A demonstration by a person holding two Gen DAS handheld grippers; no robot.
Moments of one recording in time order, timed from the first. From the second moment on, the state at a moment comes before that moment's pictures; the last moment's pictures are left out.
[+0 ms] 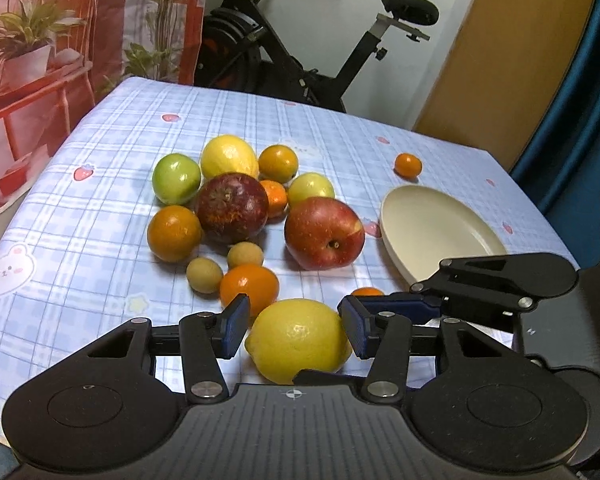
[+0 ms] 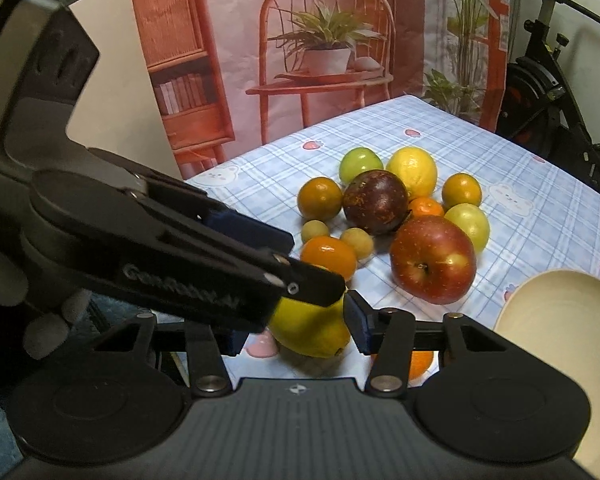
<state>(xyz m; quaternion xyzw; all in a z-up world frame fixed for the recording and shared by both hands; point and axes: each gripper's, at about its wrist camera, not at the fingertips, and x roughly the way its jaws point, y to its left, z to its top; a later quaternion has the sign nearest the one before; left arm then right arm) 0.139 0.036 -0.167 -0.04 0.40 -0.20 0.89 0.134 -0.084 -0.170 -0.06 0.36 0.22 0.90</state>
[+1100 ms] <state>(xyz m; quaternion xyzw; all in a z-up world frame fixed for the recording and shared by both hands) 0.121 0.050 -0.174 -0.06 0.37 -0.19 0.91 0.133 -0.094 -0.194 -0.01 0.37 0.22 0.90</state>
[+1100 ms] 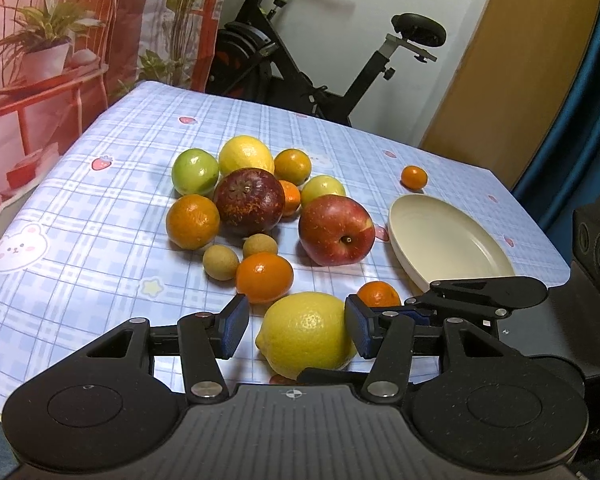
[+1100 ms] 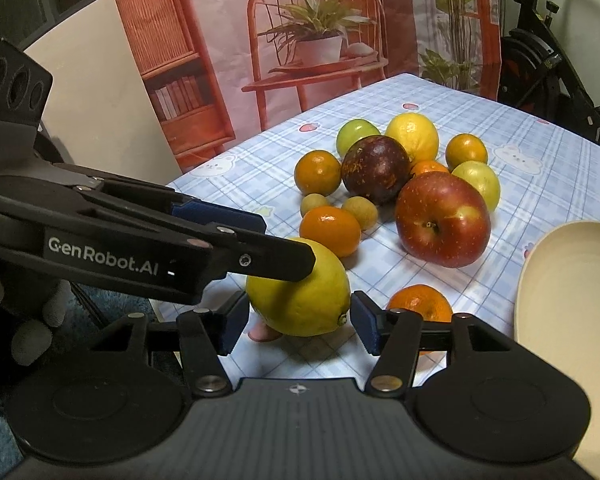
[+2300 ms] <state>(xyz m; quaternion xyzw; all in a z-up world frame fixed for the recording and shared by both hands) 0.120 0.041 -0.174 -0.06 0.37 -0.21 0.90 0.134 -0.096 -0.193 -0.01 0.36 0.21 0.91</state>
